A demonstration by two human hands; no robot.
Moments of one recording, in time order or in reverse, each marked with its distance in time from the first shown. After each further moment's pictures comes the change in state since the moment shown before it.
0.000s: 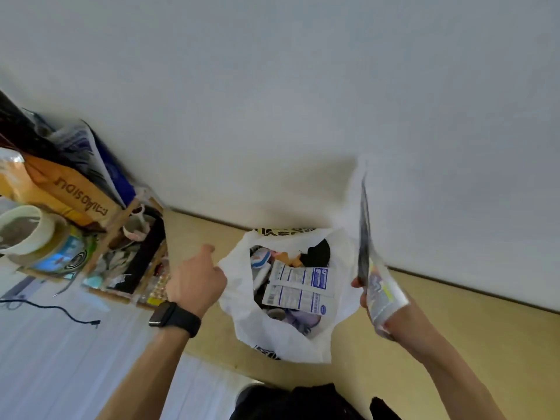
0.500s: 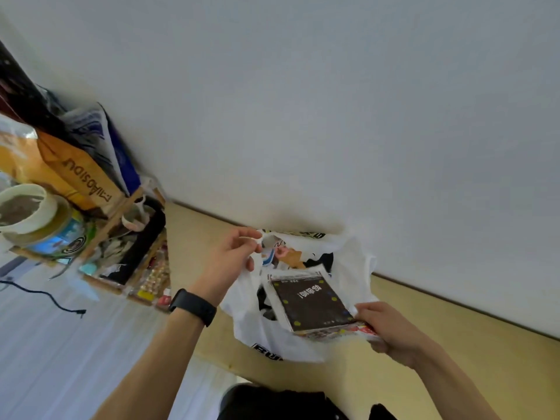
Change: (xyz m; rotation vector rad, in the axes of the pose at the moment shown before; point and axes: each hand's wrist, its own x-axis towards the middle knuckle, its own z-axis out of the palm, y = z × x) left_hand 0.000 0.023 -0.012 -1.117 -0.292 -0.002; right_hand 0.021 0.013 0.015 -0.166 -0.083 0.353
